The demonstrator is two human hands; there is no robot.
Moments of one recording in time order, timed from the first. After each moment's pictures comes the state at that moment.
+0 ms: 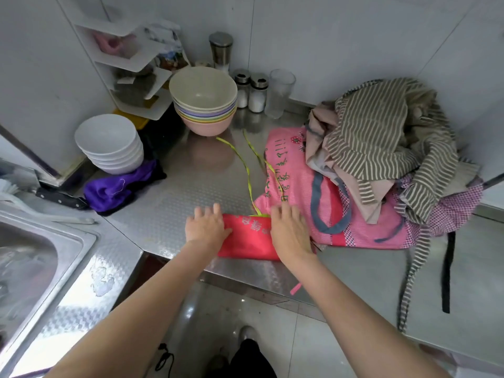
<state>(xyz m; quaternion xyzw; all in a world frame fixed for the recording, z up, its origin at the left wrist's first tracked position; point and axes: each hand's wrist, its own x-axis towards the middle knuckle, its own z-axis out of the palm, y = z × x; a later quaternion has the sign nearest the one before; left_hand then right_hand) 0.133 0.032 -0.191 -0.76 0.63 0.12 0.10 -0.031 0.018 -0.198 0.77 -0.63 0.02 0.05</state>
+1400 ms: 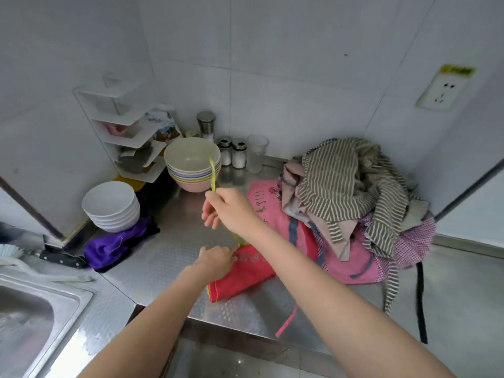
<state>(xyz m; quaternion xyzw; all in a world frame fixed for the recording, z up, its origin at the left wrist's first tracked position) 0.108 0.007 -0.138 -0.64 0.73 0.20 0.10 0.038 -0.013 -0.022 0.67 -0.45 0.29 -0.52</state>
